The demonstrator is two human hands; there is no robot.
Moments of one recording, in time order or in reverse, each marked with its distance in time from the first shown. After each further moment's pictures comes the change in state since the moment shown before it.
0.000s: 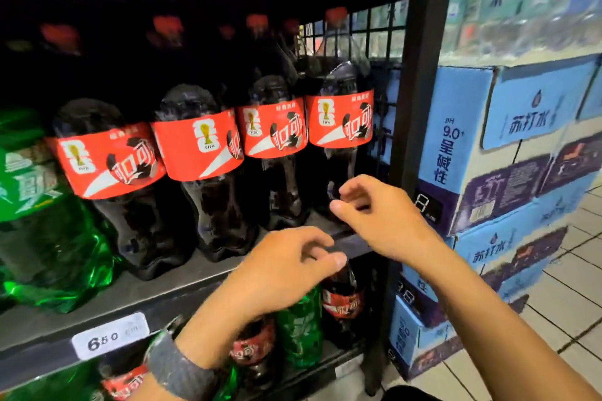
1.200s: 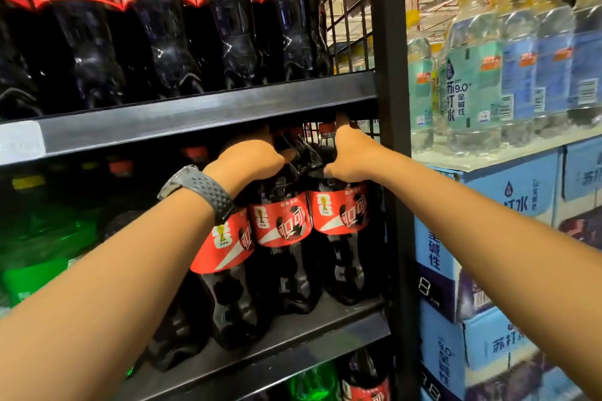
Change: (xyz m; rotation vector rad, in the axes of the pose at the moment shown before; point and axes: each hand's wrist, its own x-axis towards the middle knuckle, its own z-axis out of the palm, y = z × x) left_hand 0.126 0.098 -0.188 0.646 0.445 -0.173; right_hand 0.156 -0.106 -0.096 -0.371 -0.058 -0.075
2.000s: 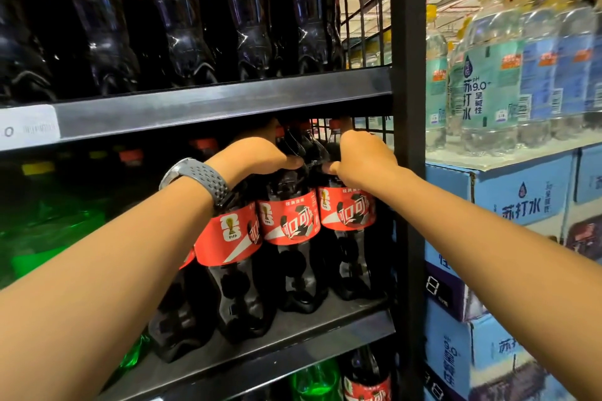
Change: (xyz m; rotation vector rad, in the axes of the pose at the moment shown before) left_hand 0.008 -0.017 0.005 -0.143 -0.051 0.029; right_hand 0.000 -0.004 0.025 -0.181 0.218 0.008
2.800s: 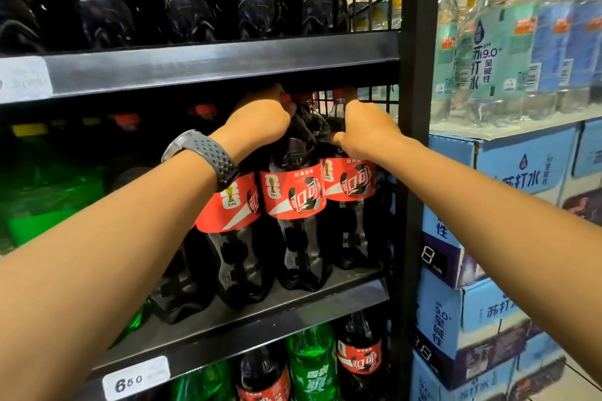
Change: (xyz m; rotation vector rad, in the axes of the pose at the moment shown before) left_hand -0.005 0.005 0.005 -0.007 0.262 0.078; right_hand -0.005 0.001 0.000 0.032 -0.009 0.008
